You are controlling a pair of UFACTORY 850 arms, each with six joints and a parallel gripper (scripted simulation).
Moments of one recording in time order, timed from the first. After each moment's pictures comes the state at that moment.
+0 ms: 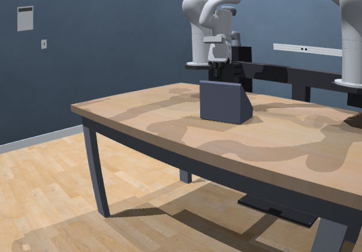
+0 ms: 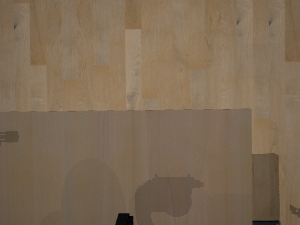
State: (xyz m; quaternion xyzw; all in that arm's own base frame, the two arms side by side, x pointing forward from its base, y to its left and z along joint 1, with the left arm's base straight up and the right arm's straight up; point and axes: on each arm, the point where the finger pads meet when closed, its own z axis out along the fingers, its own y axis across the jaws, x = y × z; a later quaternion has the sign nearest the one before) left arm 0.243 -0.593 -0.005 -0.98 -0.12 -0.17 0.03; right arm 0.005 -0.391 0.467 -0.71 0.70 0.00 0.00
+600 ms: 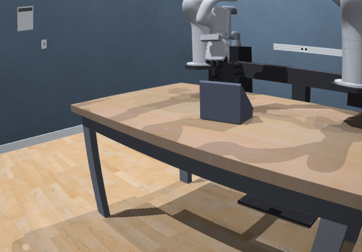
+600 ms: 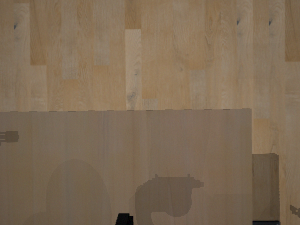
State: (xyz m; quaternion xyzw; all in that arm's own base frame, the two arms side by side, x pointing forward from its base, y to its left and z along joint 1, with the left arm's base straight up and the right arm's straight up) left arm 0.268 -0.582 0.004 -0.98 -0.12 -0.16 0.04; right arm 0.005 -0.391 0.467 -0.71 0.70 0.00 0.00
